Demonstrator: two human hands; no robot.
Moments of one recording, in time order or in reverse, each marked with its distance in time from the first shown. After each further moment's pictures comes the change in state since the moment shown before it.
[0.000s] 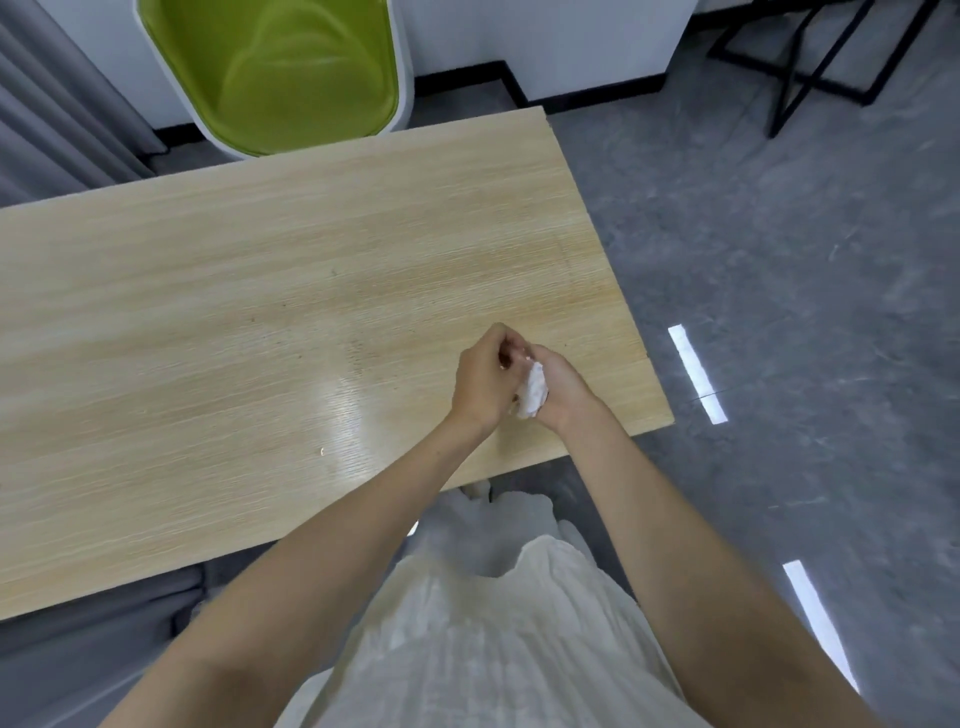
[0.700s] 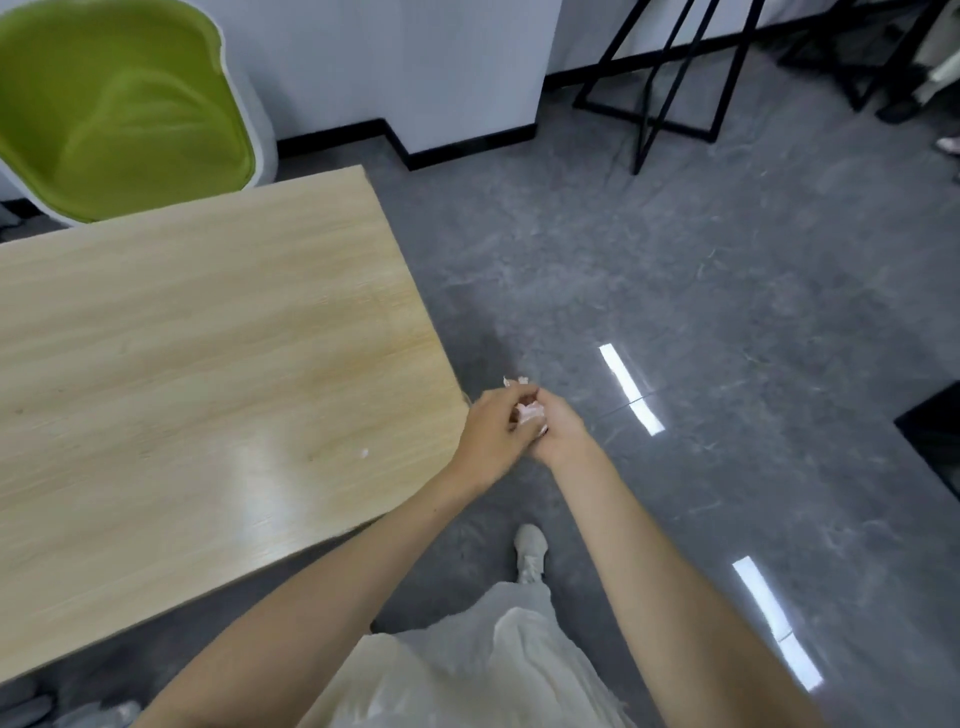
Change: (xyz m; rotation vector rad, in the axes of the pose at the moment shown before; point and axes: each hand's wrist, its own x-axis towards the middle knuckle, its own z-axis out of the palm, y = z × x) left_hand -0.008 0.087 0.218 0.176 -0.299 0.189; right_hand -0.065 -0.119 -0.194 0.249 0.250 -0.135
